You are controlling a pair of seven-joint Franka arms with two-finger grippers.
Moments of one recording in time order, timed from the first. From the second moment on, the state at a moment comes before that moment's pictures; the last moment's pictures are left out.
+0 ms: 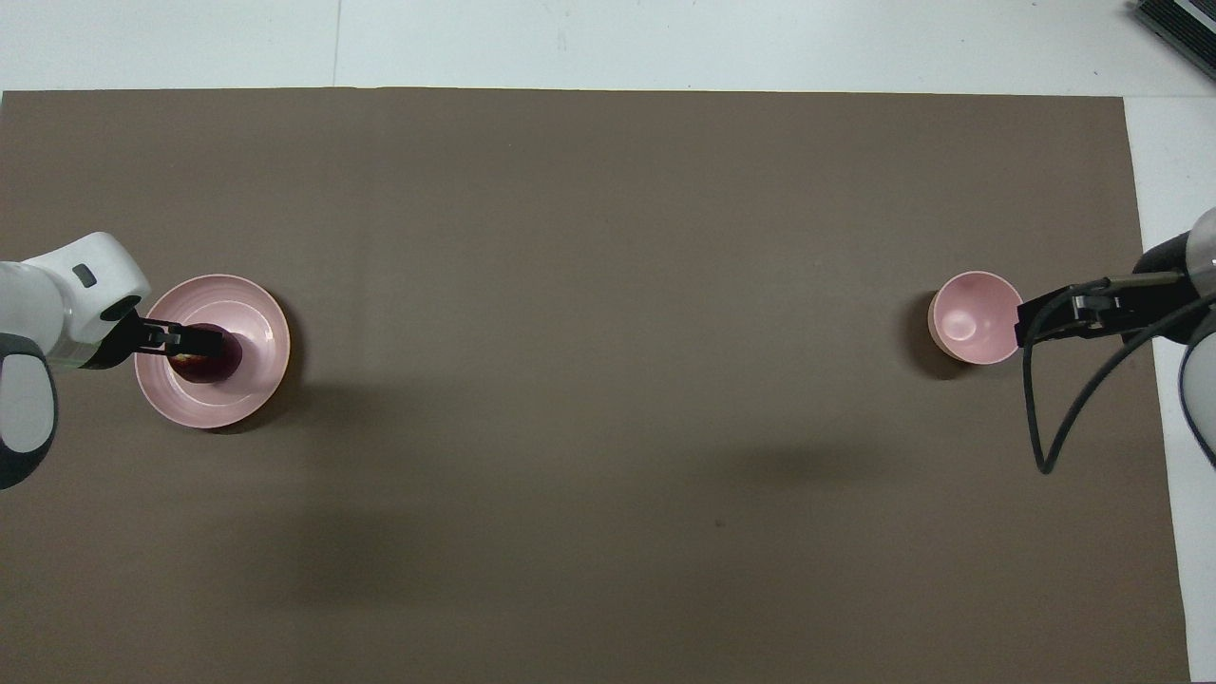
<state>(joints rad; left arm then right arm) -0.05 0.04 0.10 -2.10 -0.02 2.22 0.24 -0.05 0.02 0.05 -1.61 -0.02 1.55 0.00</state>
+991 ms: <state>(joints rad) -0.03 0.15 0.11 -2.19 -0.02 2.44 0.24 -0.05 0.02 0.05 -1.62 0.16 1.45 0.28</state>
